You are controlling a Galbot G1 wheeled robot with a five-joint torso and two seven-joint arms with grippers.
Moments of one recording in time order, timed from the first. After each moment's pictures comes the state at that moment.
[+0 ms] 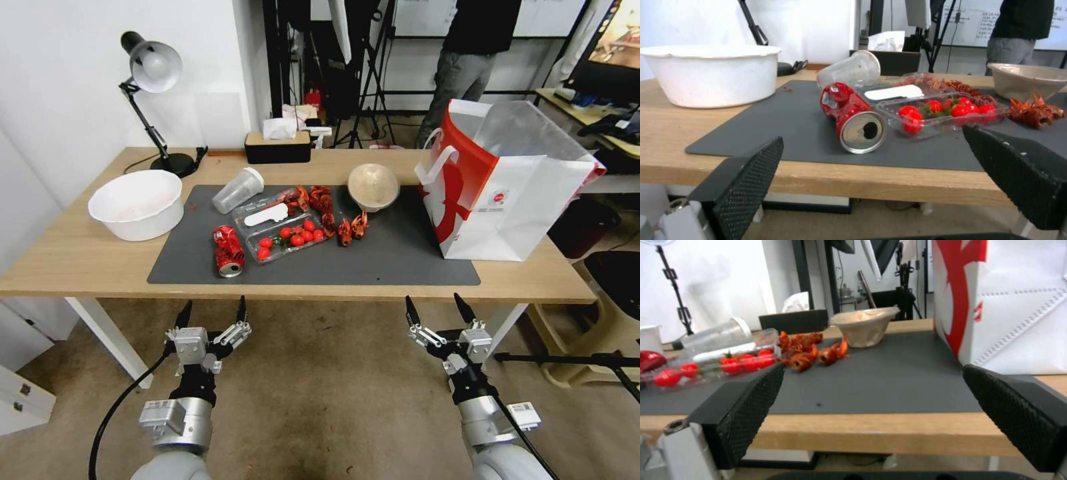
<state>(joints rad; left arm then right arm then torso) 1.75 -1.39 -0.44 -2.20 -0.19 -0.10 -0.19 -1.68 1.20 0.41 2.07 0.35 0.31 0.08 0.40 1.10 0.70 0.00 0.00</state>
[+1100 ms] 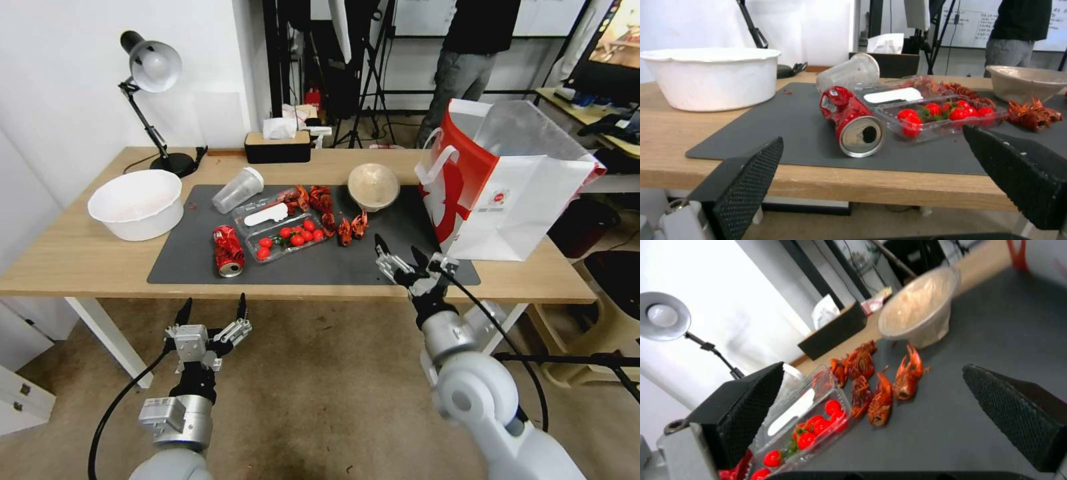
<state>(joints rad) 1.75 -1.39 -0.44 -2.21 -0.19 -0.10 -0.19 -1.30 1.17 0.26 2.14 0.83 -0.06 0.29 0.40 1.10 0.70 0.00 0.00</state>
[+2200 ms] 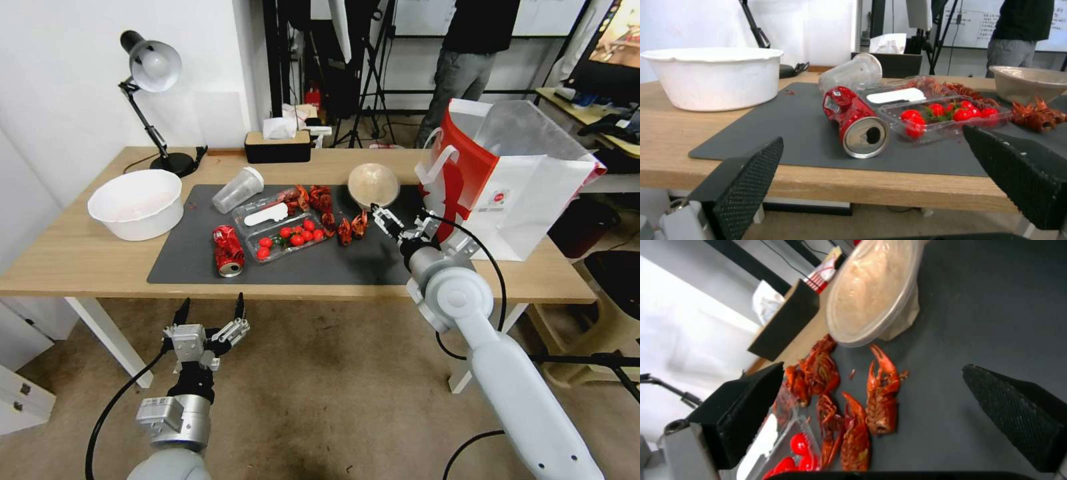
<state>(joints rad) 1.75 -1.39 -0.45 -2.21 -0.20 -0.09 -0.19 -0.85 1.19 0.20 1.89 1.36 -0.25 0.69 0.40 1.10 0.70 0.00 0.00</state>
